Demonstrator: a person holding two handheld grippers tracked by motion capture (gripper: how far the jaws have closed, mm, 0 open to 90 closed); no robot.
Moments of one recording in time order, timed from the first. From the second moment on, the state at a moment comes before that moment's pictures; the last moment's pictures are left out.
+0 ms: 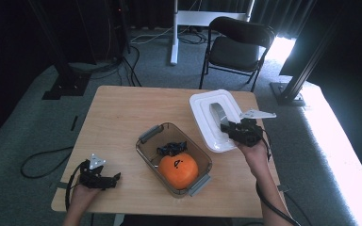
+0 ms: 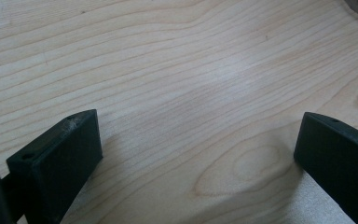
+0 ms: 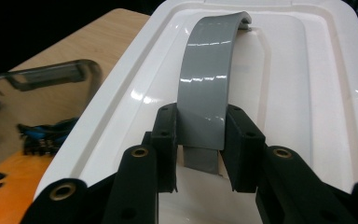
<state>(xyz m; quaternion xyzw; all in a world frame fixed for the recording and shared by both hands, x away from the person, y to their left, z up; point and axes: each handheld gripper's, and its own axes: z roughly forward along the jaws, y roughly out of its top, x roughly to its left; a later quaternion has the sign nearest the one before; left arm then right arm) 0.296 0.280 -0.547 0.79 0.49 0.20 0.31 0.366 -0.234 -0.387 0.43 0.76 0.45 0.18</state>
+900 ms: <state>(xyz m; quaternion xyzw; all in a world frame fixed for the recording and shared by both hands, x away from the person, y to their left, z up) 0.296 0.279 -0.547 0.79 0.49 0.20 0.31 0.320 -0.147 -0.395 0.29 0.83 0.47 0.10</state>
